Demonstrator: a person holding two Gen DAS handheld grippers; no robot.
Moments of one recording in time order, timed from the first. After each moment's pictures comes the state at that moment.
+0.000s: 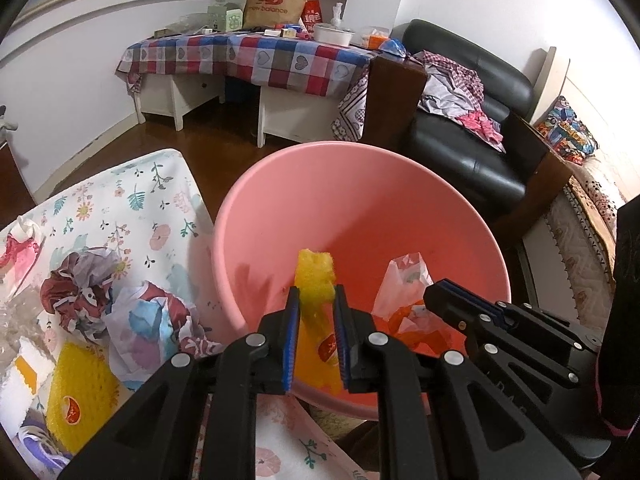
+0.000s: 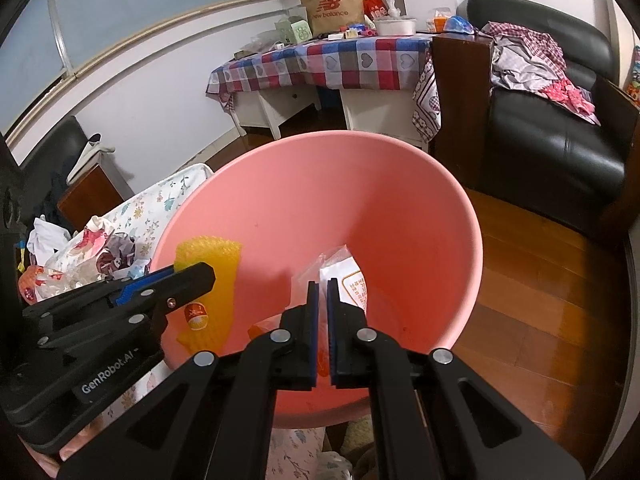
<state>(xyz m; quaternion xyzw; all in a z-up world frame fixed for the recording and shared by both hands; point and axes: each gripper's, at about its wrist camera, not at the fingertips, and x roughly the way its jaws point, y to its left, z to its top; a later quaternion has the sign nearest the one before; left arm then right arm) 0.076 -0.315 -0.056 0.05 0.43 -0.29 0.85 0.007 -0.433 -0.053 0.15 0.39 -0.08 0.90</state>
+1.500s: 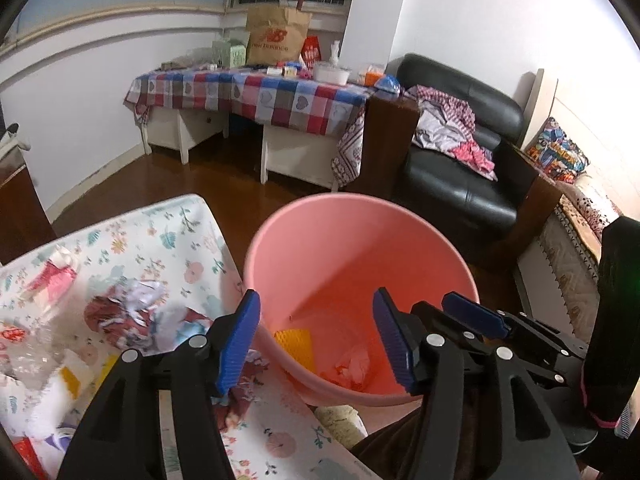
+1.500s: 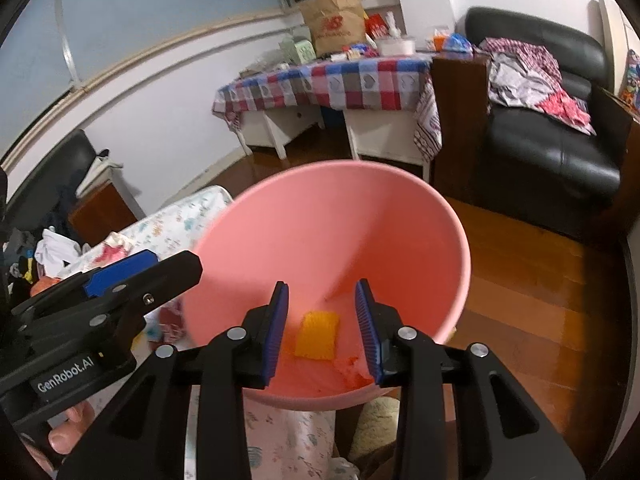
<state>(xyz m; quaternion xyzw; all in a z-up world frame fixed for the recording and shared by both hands) 0.053 -0.280 -0.004 0.03 0.36 -0.30 0.88 -0.014 -0.421 -0.020 0.15 0.34 -0.07 0.92</state>
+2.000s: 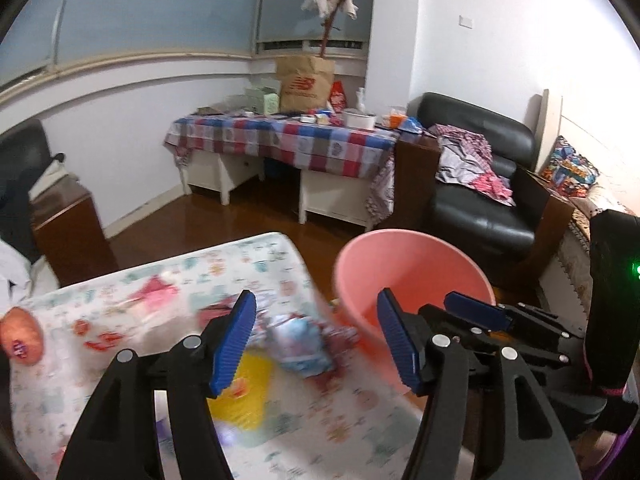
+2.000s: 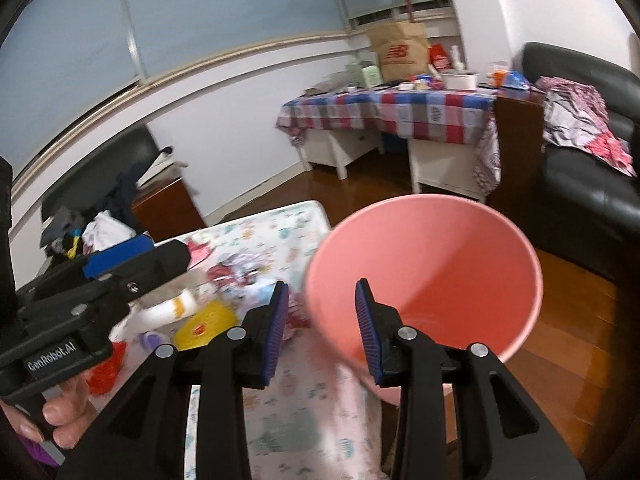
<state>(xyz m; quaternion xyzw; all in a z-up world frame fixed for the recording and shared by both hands) 0.005 -0.177 0.042 0.04 0.29 -0.25 0.92 -0.026 -0.348 0.012 0.12 0.32 0.03 0.94</state>
